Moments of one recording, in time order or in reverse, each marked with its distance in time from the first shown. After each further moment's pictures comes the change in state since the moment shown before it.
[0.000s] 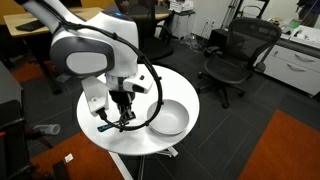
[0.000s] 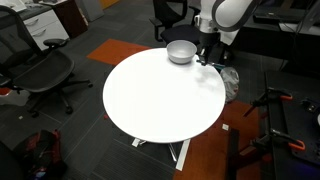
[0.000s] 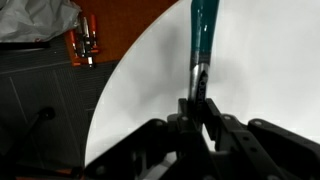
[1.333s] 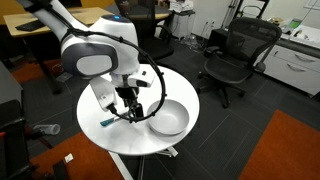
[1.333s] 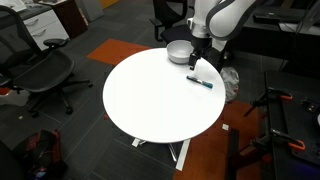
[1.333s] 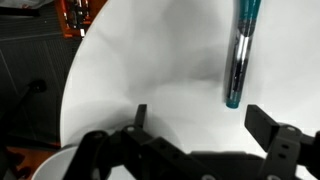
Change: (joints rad) arm 0.012 0.058 0.033 0.037 -0.006 0.119 0.000
